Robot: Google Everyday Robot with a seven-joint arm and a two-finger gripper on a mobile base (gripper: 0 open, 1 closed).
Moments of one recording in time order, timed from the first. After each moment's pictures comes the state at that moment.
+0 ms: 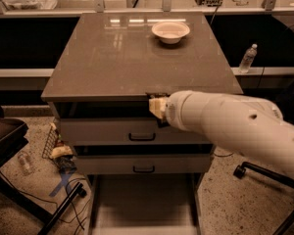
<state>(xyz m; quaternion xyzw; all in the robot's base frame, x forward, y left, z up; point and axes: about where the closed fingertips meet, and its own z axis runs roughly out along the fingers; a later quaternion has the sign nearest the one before) 0.544 -0.039 0.826 -0.12 0.87 0.20 0.44</state>
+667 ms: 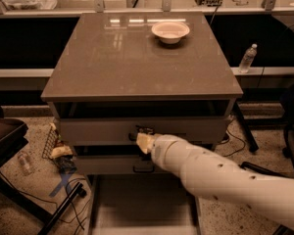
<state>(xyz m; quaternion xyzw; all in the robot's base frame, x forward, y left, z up) 0.516 -0.003 0.708 -0.03 0.86 0.28 0.43</state>
